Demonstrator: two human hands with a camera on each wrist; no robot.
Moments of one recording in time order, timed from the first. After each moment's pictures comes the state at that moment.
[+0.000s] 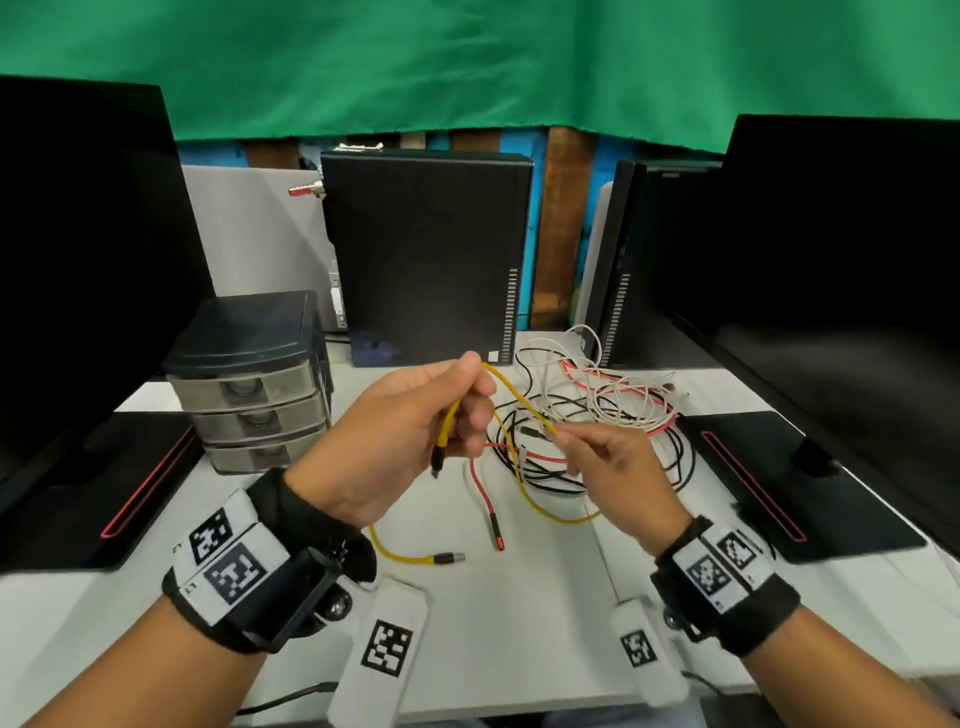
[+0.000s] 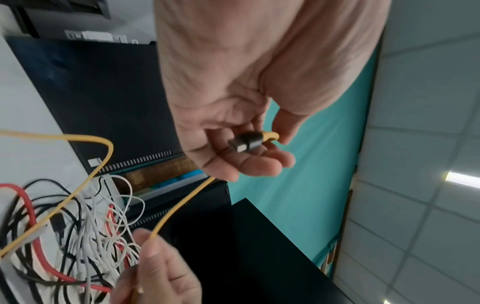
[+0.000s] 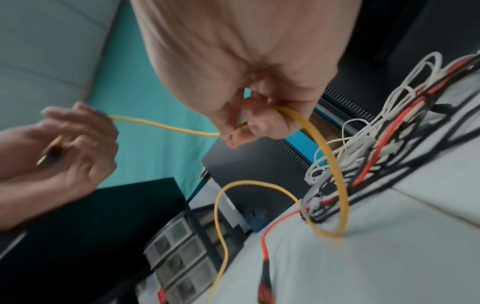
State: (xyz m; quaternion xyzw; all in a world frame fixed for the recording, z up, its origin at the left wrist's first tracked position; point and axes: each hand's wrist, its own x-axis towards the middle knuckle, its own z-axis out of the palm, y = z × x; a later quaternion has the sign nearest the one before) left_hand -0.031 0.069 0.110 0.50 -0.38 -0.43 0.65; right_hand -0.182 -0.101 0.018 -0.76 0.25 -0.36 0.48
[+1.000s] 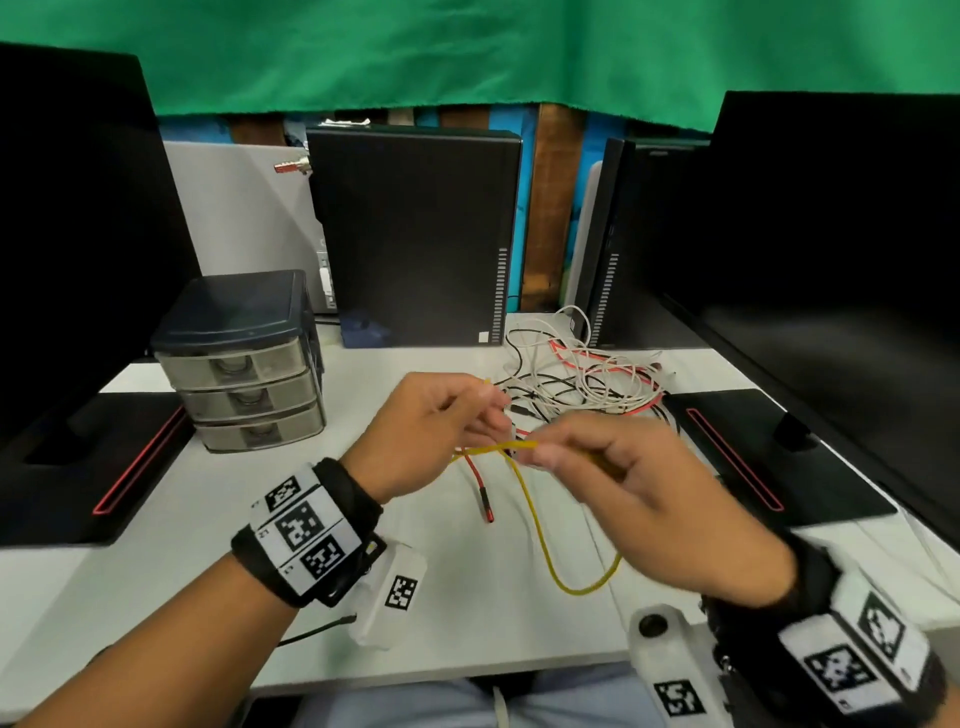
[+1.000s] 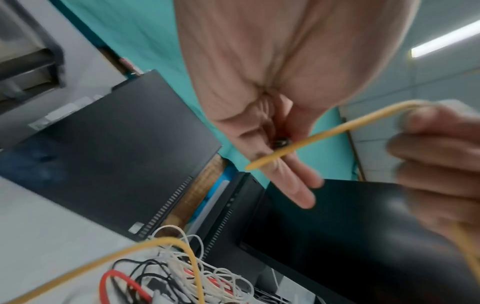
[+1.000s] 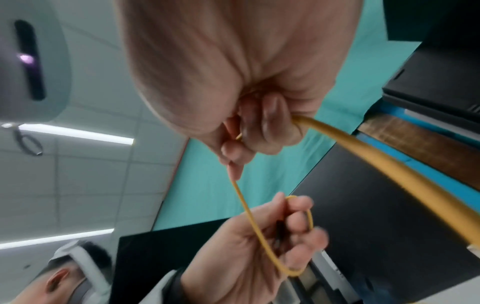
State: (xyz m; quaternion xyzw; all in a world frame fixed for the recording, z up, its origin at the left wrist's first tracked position) left_hand -0.035 0.049 0.067 0.61 -0.48 -0.29 0.57; right_hand -0.232 -0.020 0.098 -0.87 0.07 -0.27 0.41
